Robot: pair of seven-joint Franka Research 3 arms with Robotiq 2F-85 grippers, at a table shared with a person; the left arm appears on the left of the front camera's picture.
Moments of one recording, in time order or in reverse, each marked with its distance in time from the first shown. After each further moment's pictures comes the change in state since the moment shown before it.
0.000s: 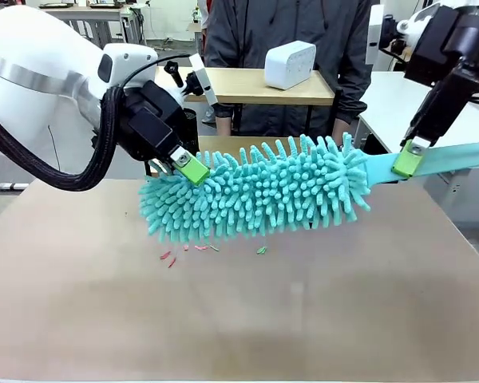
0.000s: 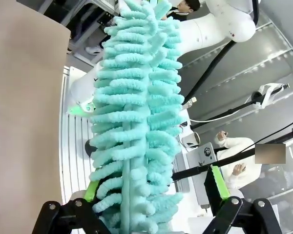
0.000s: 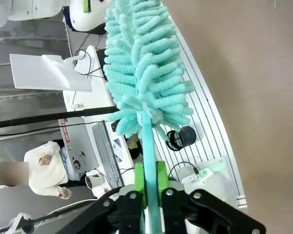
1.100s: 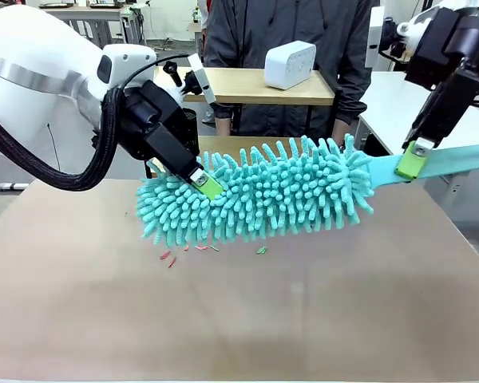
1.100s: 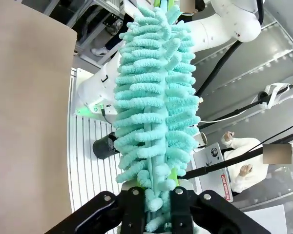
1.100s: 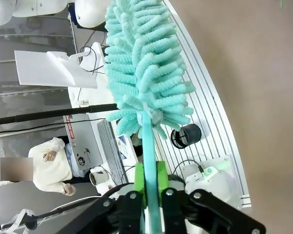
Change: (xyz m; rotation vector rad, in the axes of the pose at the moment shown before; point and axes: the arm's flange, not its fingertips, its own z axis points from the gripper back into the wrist) left arm 0.000 0.003 0.004 0.034 -0.004 -0.020; right arm -0.001 0.000 -0.002 0.030 0.014 0.000
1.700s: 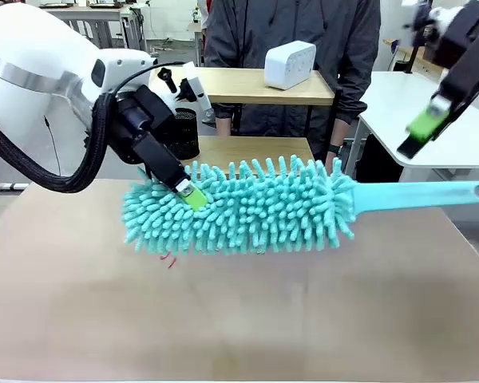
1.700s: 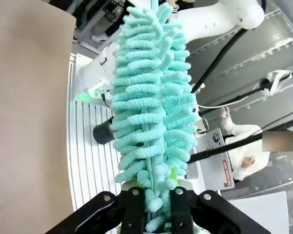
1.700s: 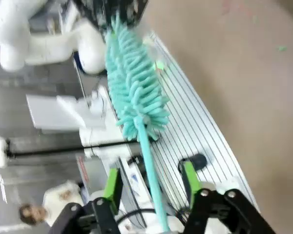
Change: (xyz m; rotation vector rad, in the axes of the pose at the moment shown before) left arm -0.011 -0.001 0.006 0.000 0.076 -0.007; right arm -0.037 -0.015 0.039 0.019 -0.284 -0.130
